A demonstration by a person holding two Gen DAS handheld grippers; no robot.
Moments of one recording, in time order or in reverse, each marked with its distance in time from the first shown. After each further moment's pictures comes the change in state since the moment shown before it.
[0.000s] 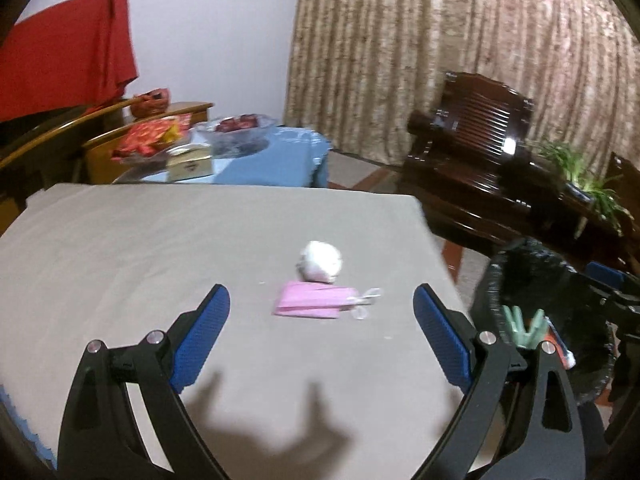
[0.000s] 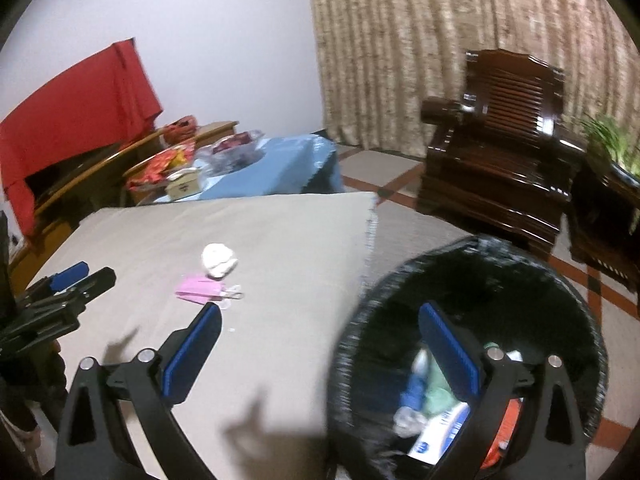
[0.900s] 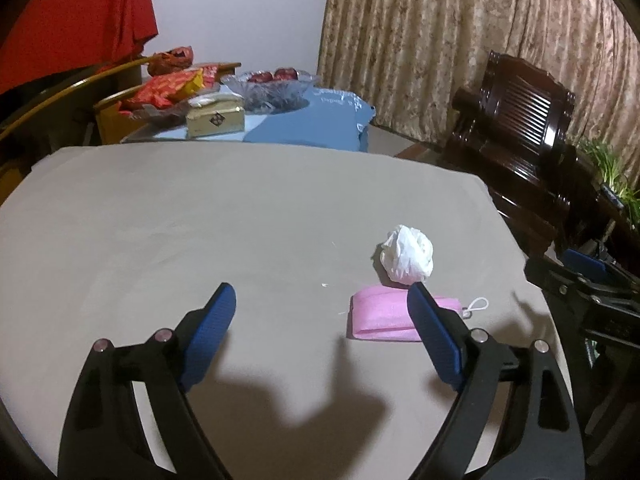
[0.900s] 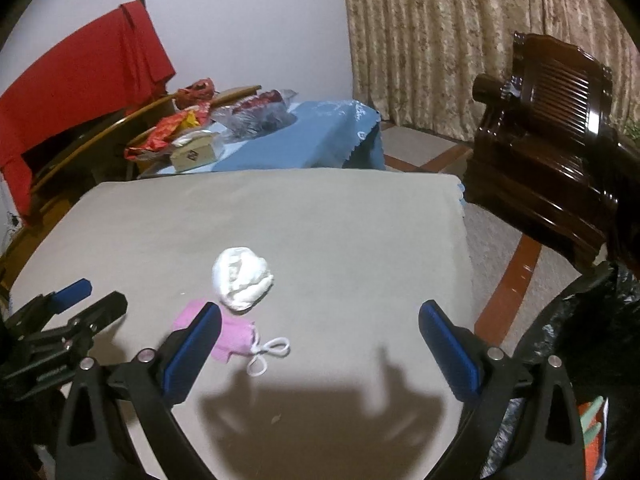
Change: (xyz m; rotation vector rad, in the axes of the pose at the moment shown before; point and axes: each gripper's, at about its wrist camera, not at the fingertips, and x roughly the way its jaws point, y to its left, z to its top) left arm 0.109 0.052 0.003 -0.056 0.125 0.056; right arm 0.162 0.060 0.018 -0.014 0.103 0.026
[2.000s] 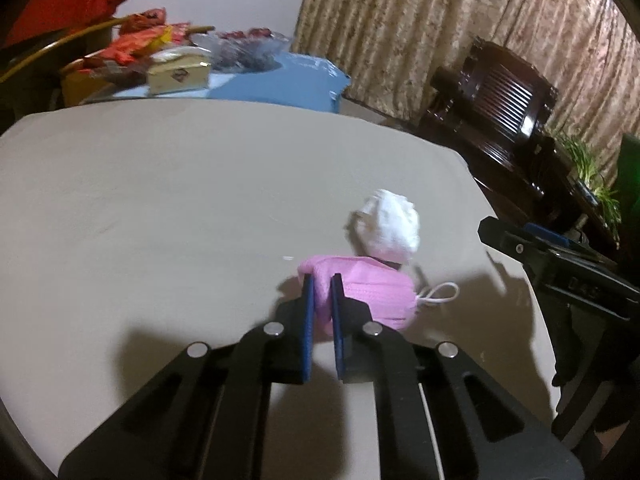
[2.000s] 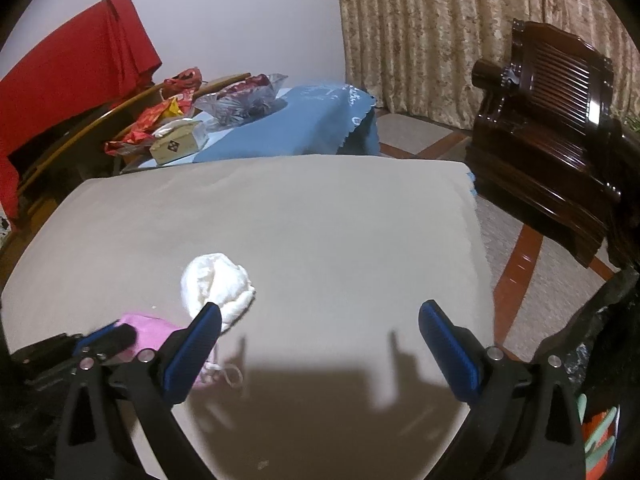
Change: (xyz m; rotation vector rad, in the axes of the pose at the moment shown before) left arm 0.029 0.008 -0.012 -0.043 0.088 -0.124; right arm 0.036 0.005 0.007 -0.011 0.035 0.003
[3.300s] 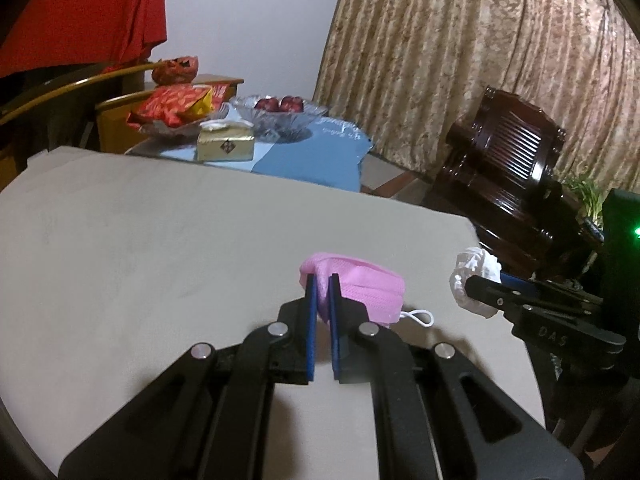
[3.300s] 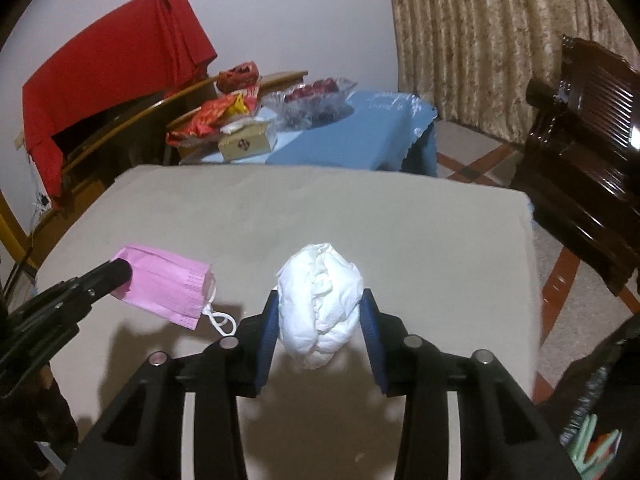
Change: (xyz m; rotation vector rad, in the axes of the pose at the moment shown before) left arm -0.075 0.013 0.034 -0.011 -0.186 0.052; right arm -0.042 0.049 0.022 -0.070 -0.002 0.137
